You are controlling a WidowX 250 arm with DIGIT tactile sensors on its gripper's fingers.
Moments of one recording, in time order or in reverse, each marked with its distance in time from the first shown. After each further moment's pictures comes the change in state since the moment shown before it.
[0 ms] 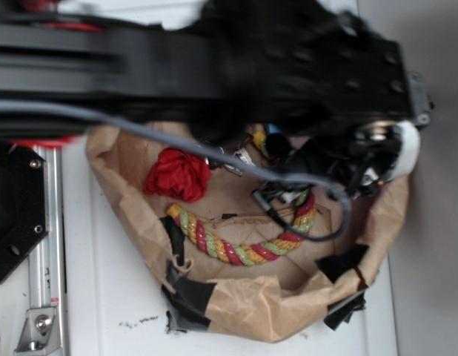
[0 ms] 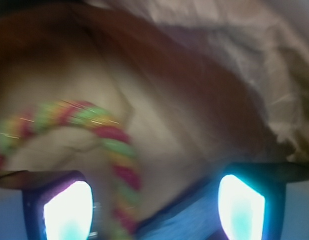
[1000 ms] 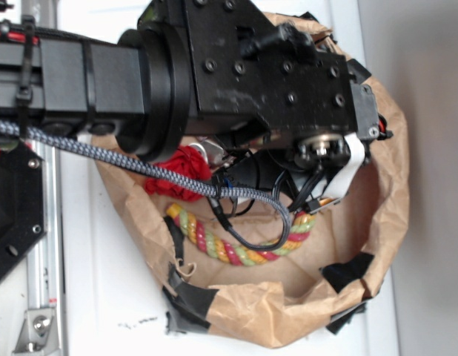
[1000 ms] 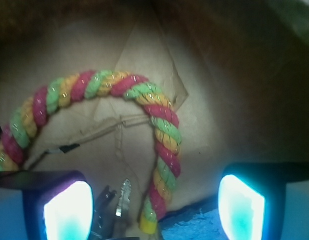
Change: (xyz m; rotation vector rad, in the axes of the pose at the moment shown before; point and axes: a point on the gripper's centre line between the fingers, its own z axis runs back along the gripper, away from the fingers) arm -0.003 -0.036 0.019 0.006 -0.032 -0.237
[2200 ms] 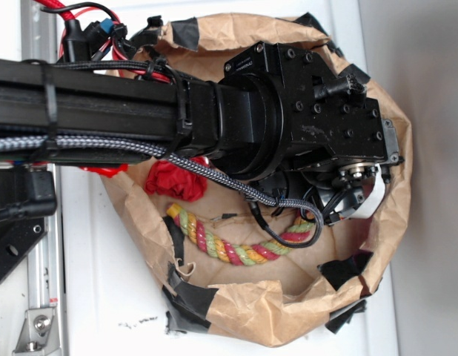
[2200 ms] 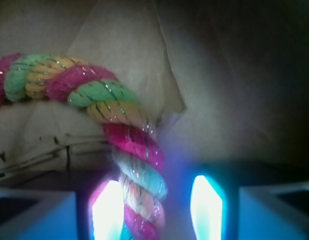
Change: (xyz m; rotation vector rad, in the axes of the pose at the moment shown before) arm 0.009 0.013 -0.050 -0.058 -0.023 -0.053
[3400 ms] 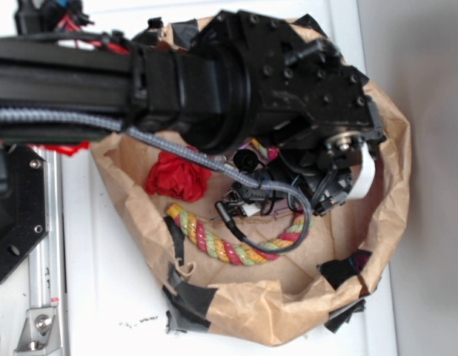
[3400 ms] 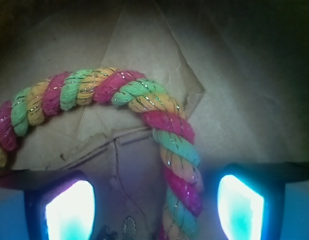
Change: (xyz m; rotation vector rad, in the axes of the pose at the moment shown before) arm -0.005 -0.015 0.020 -0.051 -0.050 0.173
